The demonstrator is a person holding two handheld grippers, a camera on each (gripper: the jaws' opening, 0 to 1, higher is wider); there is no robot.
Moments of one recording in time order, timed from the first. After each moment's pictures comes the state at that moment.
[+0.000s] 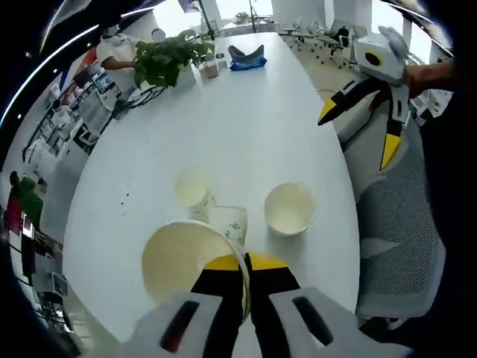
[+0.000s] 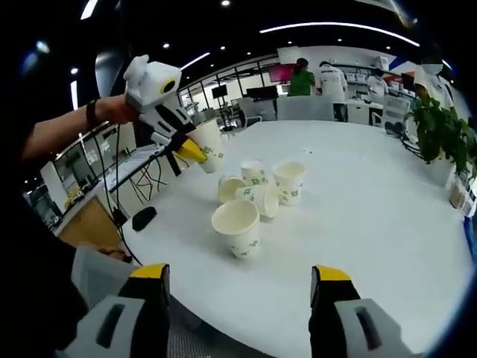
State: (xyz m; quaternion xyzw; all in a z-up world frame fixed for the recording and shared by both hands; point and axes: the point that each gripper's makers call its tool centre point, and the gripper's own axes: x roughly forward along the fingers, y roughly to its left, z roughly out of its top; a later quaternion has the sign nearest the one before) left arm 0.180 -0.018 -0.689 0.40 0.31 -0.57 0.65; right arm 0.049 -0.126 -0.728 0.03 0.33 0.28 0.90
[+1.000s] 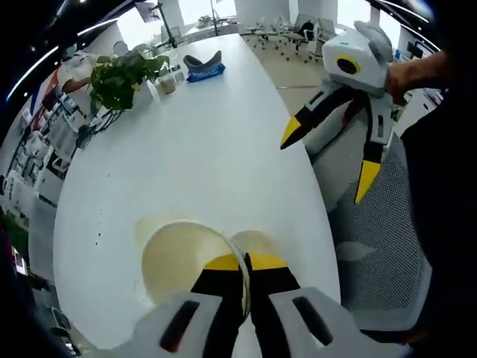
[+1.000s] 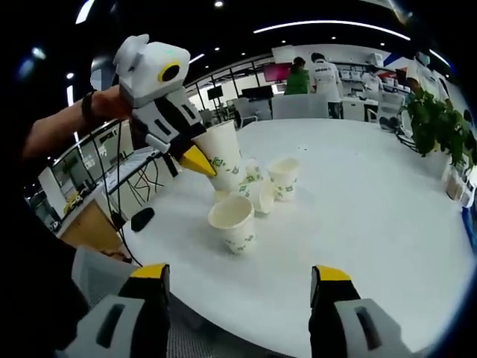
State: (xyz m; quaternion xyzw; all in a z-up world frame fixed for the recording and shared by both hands) left arm 0.133 -0.078 -0.706 0.41 0.31 -0.63 0.59; right arm 0.044 -0.134 -0.731 0.05 0.33 0.27 0.90
